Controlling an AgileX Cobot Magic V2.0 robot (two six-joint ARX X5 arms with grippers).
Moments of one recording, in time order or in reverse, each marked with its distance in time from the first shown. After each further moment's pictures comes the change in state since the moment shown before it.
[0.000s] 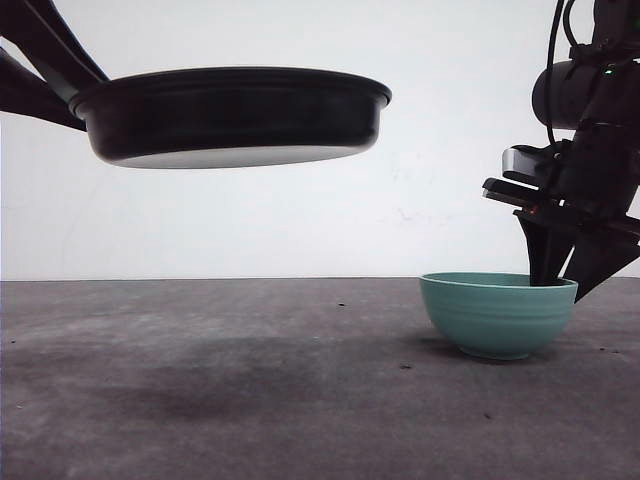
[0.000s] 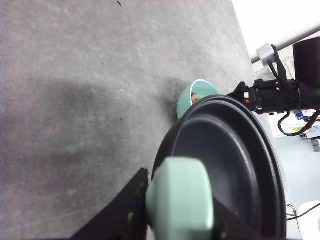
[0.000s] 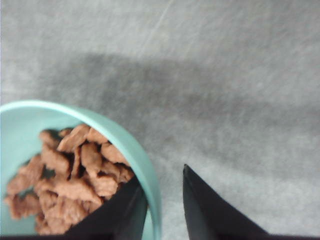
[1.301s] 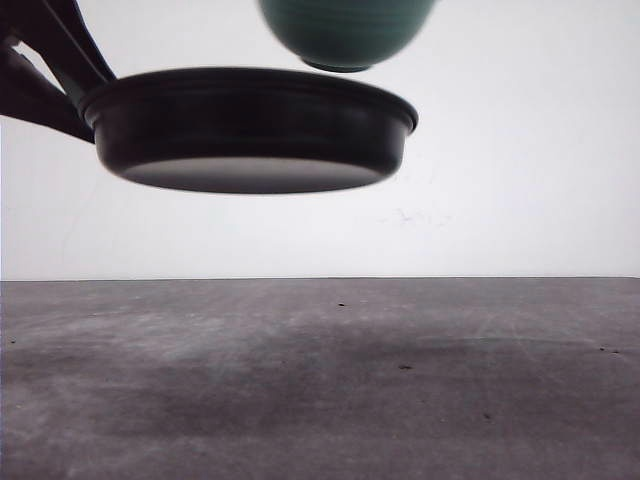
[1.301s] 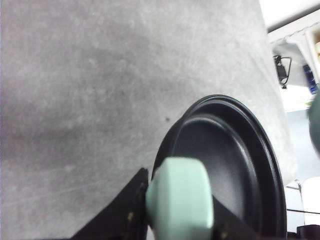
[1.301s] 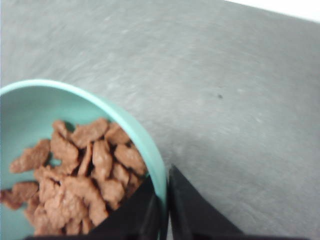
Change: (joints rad) left arm -0.058 0.113 0.091 -0.124 -0.005 0.019; right arm 0.676 -0.563 0.000 0.104 0.484 0.056
